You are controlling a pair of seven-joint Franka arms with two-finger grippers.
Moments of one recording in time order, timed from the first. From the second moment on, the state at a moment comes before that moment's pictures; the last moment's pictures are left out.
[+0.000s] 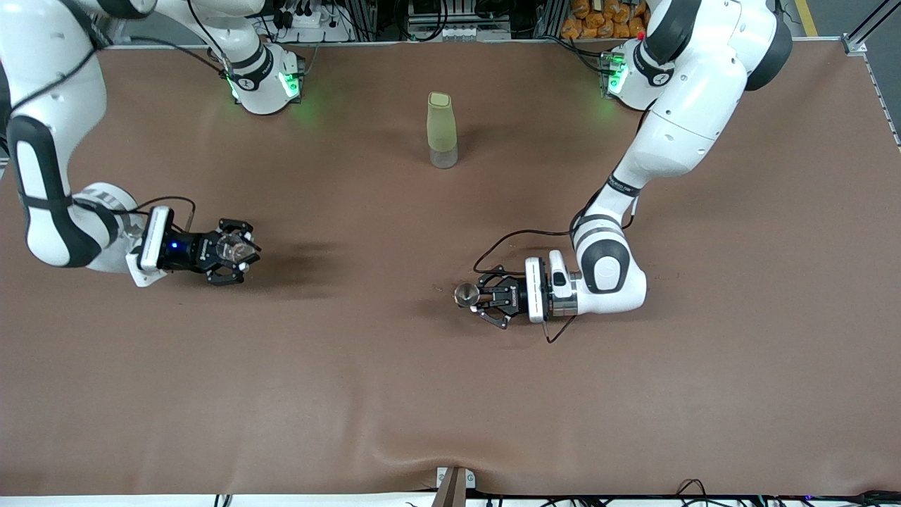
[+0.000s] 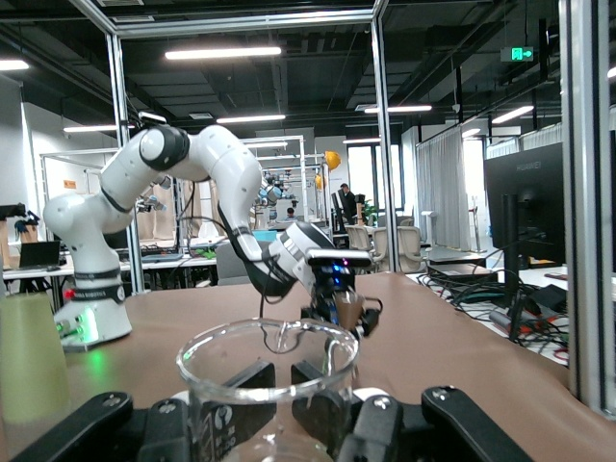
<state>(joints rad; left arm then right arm) -0.28 0.91 -0.19 -1.50 -1.66 2.09 2.31 -0.01 0.48 -0.24 -2.04 1.53 1.33 -2.47</state>
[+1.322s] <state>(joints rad) -0.35 0.91 -0.19 -1.46 -1.74 2.17 2.38 0.50 0.19 -0.23 -2.25 1.90 1.76 -2.28</state>
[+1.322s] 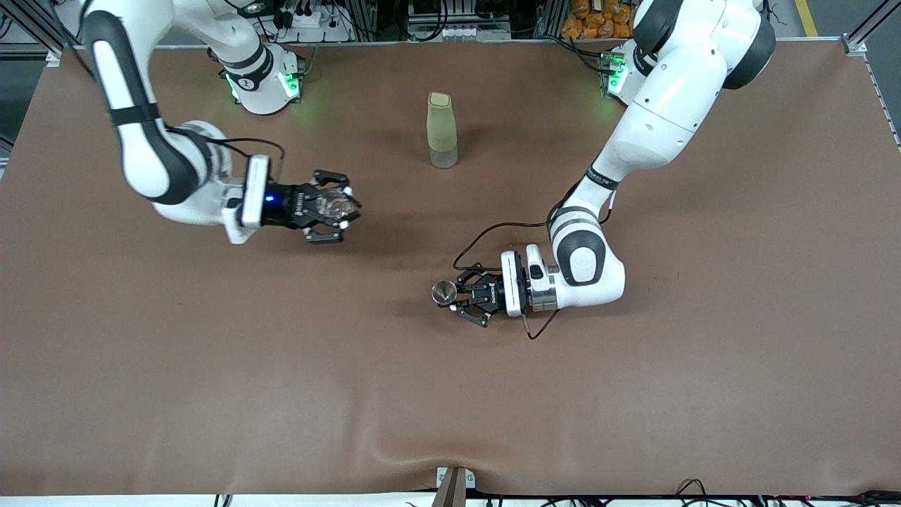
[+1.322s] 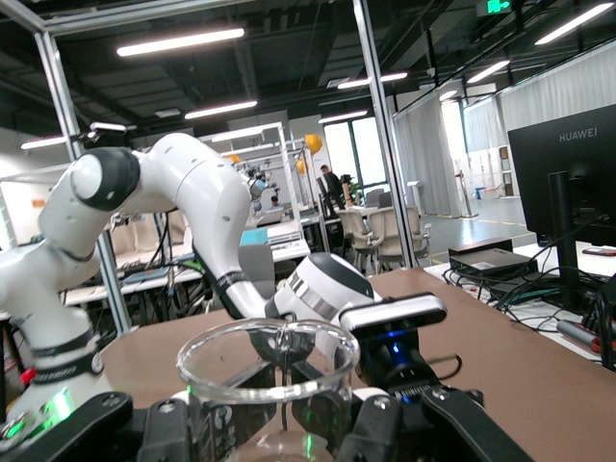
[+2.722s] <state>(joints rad) -0.36 0.92 -0.19 -1.47 -1.83 2.17 2.48 0.71 0.56 -0.23 -1.84 2.26 1.92 -2.28</state>
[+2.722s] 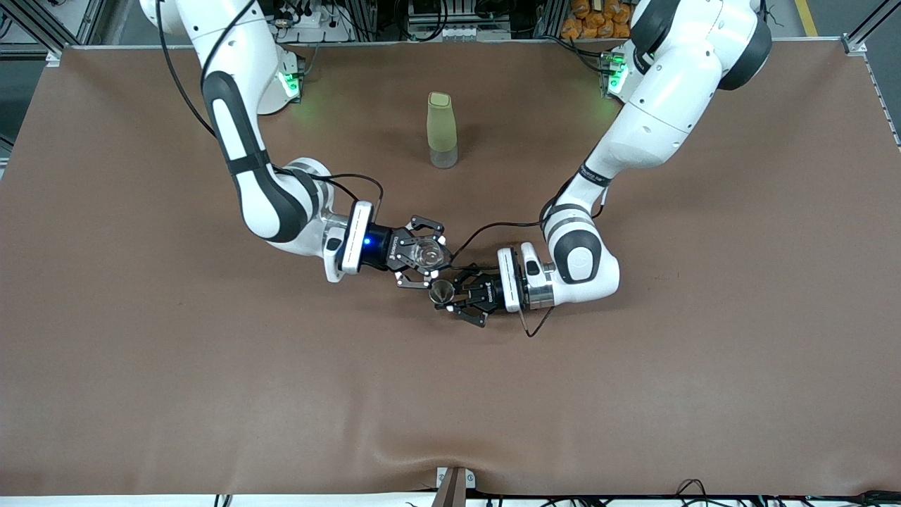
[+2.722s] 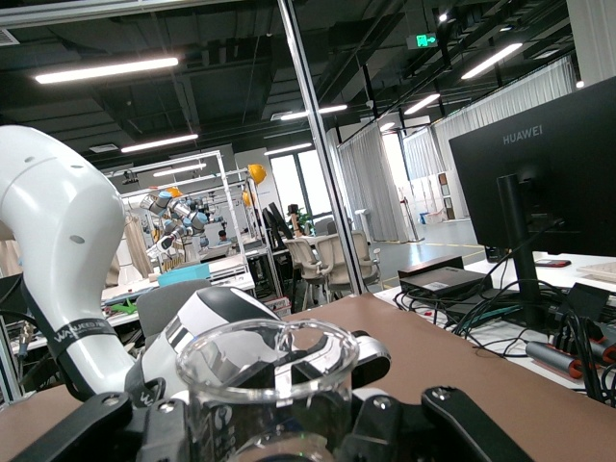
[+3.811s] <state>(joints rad) -0.36 0.92 -0.19 -1.48 -1.85 2.17 2.48 0.74 0.63 -0.21 -1.82 2.31 1.93 -2.20</state>
